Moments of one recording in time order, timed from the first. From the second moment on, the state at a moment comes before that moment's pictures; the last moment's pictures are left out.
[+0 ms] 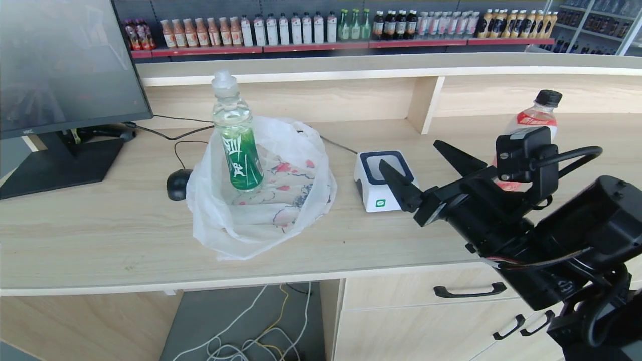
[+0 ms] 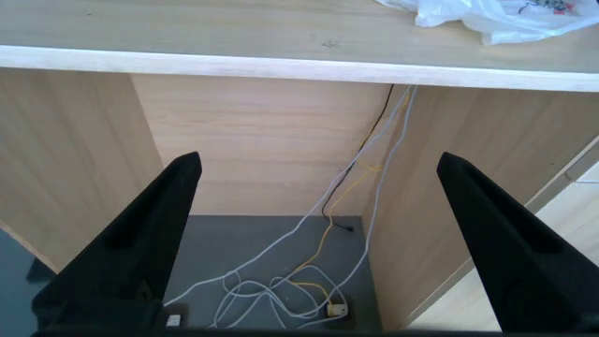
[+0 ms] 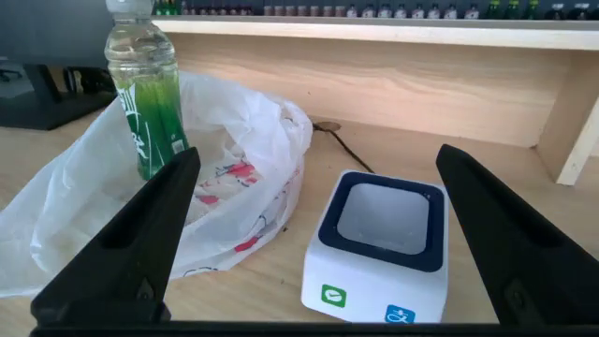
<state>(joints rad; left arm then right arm) 0.00 0.00 0.00 0.00 0.00 0.00 0.64 1.75 -0.56 -1.57 -0.13 -0.14</state>
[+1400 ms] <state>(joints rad) 0.00 0.00 0.00 0.00 0.00 0.00 0.66 1.75 -0.47 -1.57 -0.13 -0.14</state>
